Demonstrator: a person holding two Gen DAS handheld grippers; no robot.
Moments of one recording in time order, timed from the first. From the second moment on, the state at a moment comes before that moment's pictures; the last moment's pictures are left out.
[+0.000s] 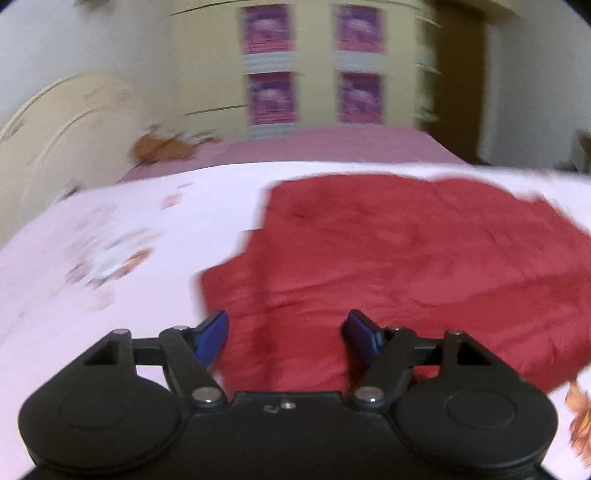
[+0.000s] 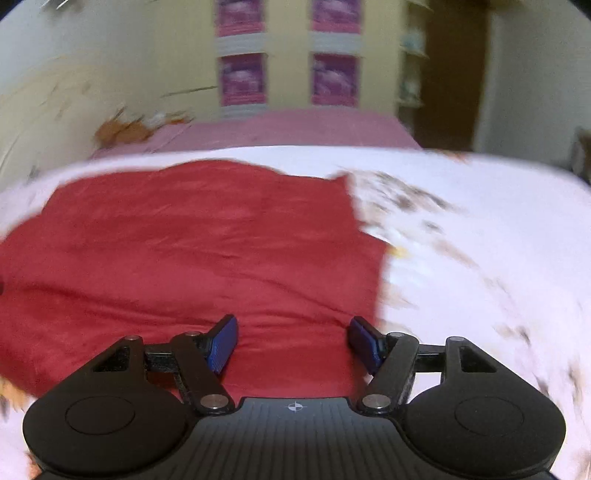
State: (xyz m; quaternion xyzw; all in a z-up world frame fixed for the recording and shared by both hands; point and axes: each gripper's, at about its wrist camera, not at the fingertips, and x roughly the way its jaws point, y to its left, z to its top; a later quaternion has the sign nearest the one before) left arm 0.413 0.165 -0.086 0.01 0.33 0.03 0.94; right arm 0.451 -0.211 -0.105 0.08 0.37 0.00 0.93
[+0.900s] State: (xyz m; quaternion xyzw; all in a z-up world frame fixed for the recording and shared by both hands) left arm 0.416 0.217 -0.143 -0.44 0.31 0.02 0.84; right arm 0.420 -0.271 -0.146 0.48 0.34 0.02 0.81
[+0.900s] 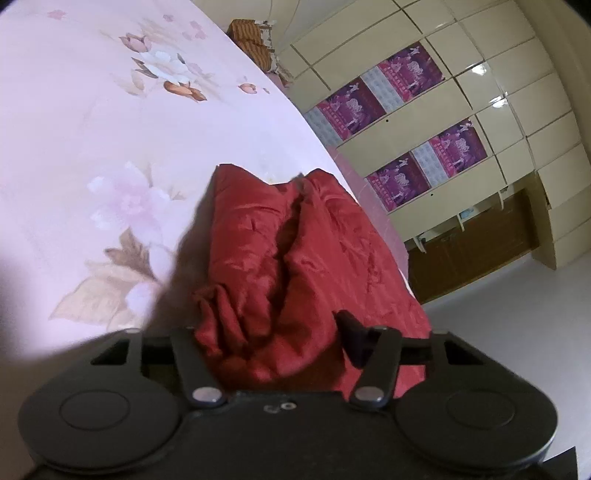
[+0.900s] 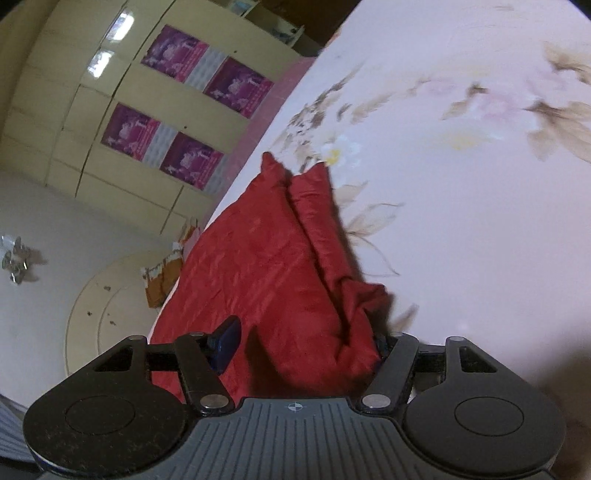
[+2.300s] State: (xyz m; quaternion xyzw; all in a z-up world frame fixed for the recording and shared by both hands) left arm 0.222 0.173 -0.095 -0.34 0.34 0.01 0.87; right arm 0.262 -0.281 -0.097 0.40 0.39 0.05 0.83
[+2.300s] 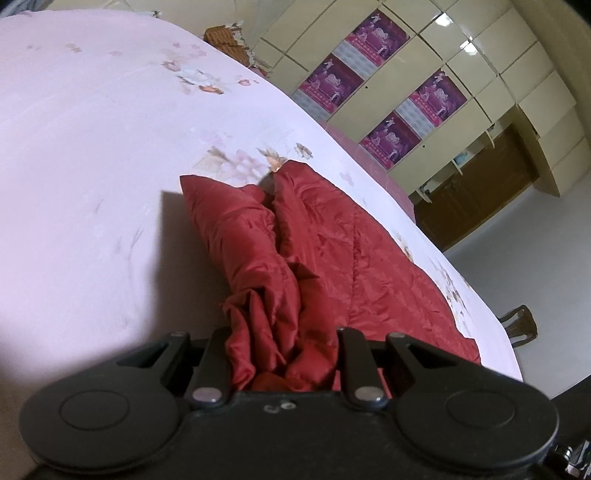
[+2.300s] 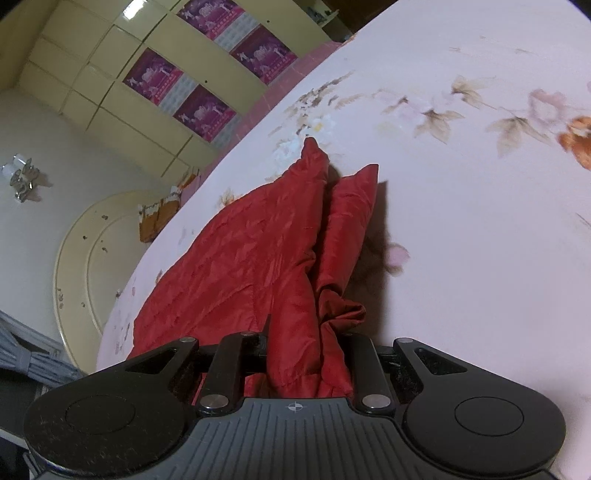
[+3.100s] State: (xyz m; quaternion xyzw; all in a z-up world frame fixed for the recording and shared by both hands) left arm 0.148 0.201 -0.093 -0.32 0.33 0.08 0.89; right arm 0.191 -0.343 -0.096 0.37 0.33 -0.05 0.87
